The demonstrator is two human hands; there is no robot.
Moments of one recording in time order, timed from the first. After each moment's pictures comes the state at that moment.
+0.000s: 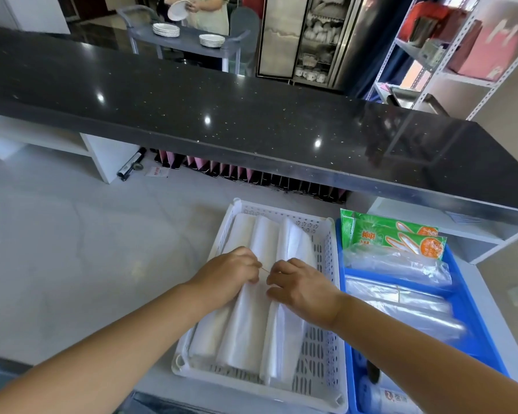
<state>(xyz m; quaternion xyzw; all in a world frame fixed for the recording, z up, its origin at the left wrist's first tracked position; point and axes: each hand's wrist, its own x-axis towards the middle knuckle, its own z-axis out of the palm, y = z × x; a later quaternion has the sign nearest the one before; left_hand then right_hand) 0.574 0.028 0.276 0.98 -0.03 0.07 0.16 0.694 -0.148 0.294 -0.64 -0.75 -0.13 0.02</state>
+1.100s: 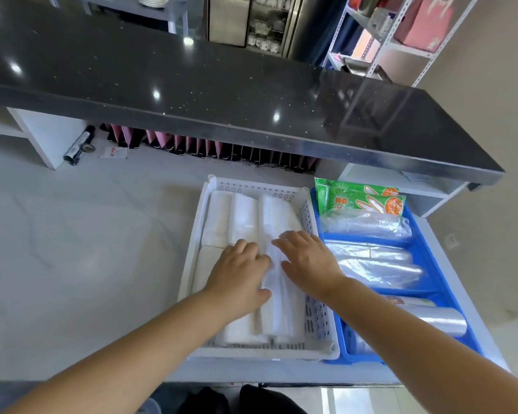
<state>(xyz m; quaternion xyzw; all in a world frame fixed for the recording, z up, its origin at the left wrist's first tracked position) 0.568 -0.029 0.275 0.99 -0.01 0.04 0.15 0.668 -0.169 0.299 -0.88 -0.47 -0.04 0.04</state>
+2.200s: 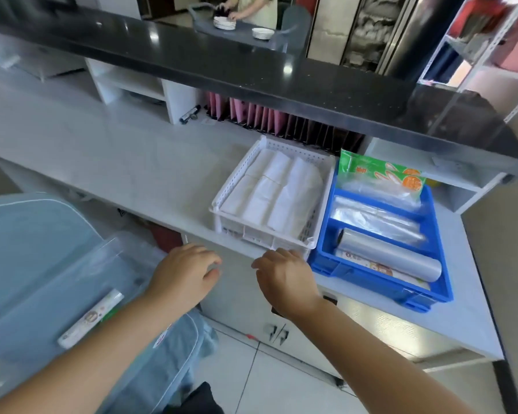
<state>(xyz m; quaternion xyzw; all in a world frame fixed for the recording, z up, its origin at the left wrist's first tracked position) 0.315 -0.175 0.309 0.93 0.29 0.14 0.16 0.468 -0.303 0.303 -0.79 -0.60 -0.05 0.12</state>
